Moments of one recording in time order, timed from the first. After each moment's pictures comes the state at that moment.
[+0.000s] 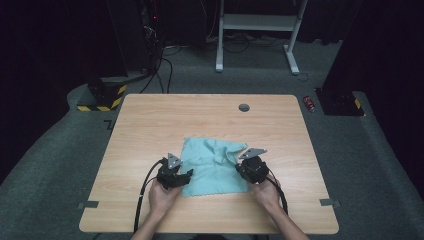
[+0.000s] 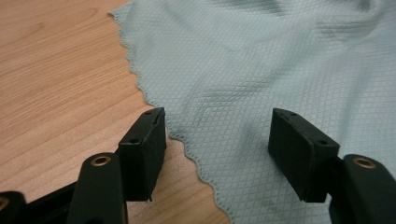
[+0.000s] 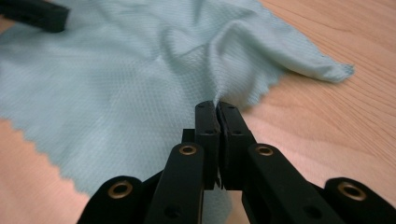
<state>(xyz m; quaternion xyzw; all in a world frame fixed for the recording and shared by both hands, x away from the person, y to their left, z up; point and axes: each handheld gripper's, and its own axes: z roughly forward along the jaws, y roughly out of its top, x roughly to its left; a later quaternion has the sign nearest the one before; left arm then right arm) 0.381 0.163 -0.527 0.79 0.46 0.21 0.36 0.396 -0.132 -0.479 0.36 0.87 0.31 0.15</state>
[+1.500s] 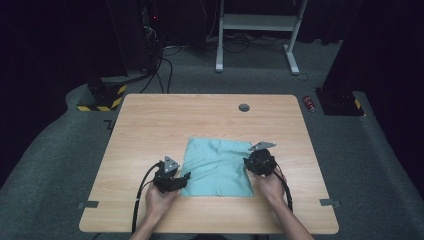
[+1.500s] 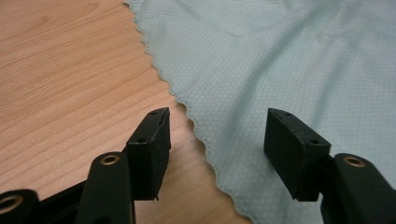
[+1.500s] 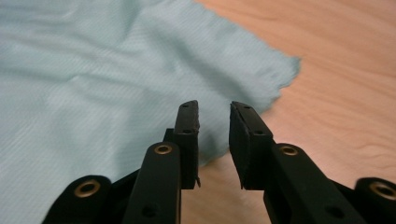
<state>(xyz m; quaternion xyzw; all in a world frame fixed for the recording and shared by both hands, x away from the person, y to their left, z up) 0.362 0.170 -0.520 0.79 0.45 0.21 0.36 0.424 -0.156 -0.490 0.43 0.83 0.30 0.18</state>
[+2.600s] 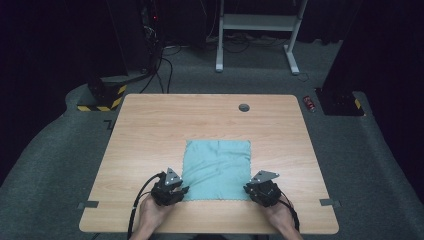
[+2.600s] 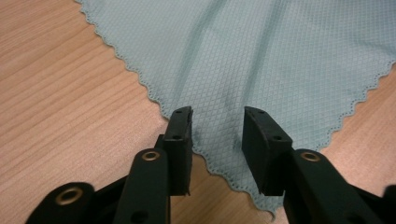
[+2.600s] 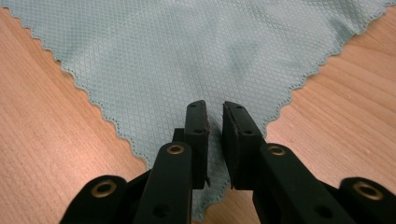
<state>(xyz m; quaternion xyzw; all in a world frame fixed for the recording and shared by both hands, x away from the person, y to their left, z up) 0.331 0.164 -0.512 0.84 0.40 0.15 0.33 0.346 -0.170 -0.509 0.34 0.88 0.31 0.14</state>
